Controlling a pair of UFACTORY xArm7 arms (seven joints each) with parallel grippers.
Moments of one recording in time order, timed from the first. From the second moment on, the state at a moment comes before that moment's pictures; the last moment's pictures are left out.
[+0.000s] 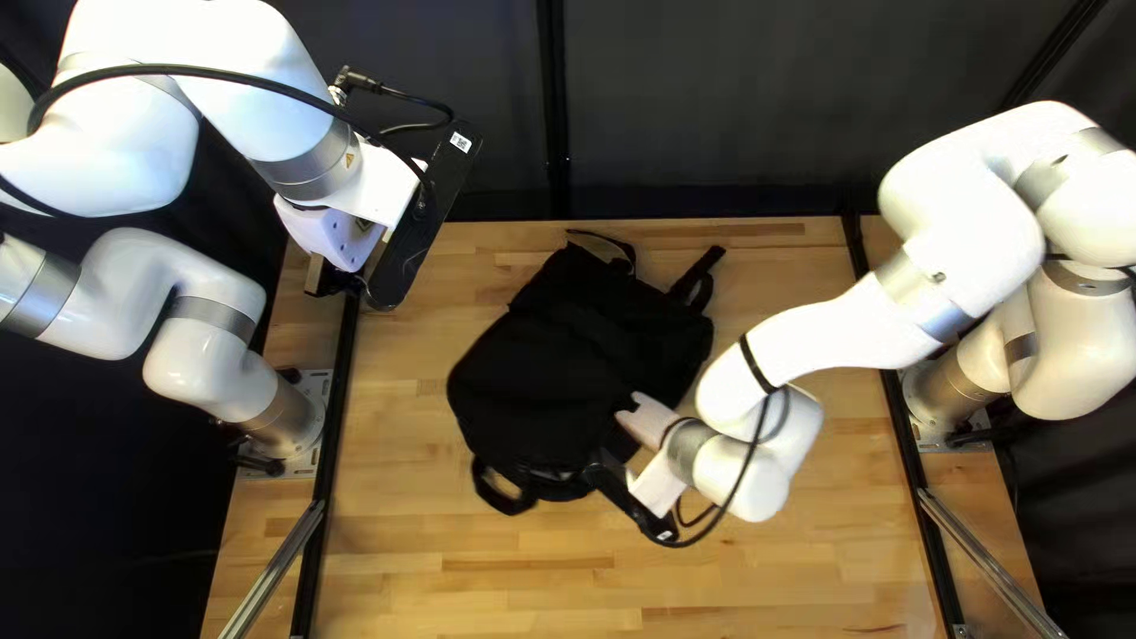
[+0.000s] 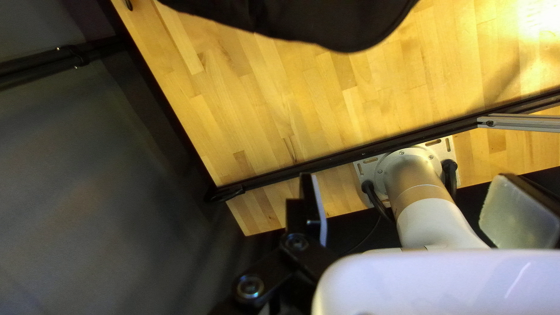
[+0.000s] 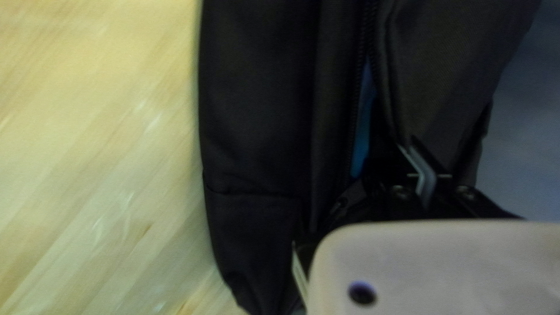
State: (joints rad) left arm -0.19 -0.62 0.10 1.18 0.20 1.79 0.35; right arm -0.10 0.10 0.57 0.80 -1.10 1.00 0.38
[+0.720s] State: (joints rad) left arm -0.19 -0.62 0.10 1.18 0.20 1.79 0.35; right arm -0.11 0.26 0.53 1.02 -1.13 1.07 0.34
